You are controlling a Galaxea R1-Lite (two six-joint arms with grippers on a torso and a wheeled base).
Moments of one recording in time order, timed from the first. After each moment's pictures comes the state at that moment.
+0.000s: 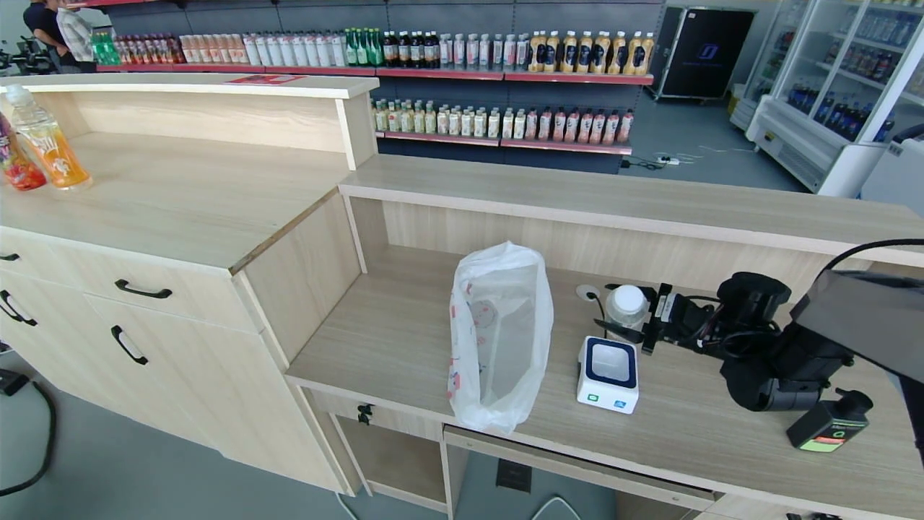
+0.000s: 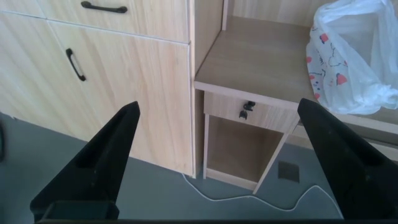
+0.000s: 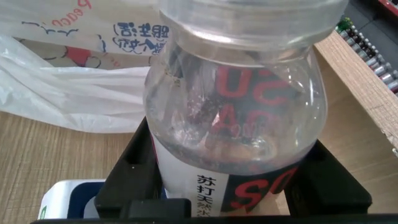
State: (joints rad) left arm 0.00 0.00 0.00 0.00 0.04 -0.01; right arm -0.01 2.41 -1.02 -1.39 1.00 -0.85
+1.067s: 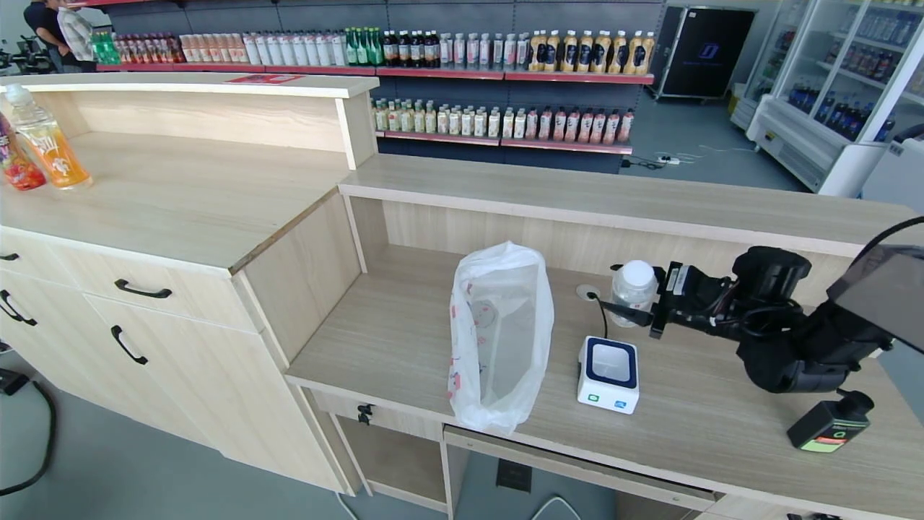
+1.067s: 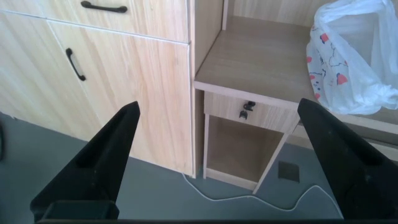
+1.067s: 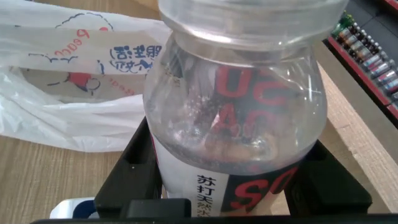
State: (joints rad) left arm 0.00 0.00 0.00 0.00 0.04 -0.01; right arm -0.01 2.23 -0.99 -1.24 0.99 -0.80
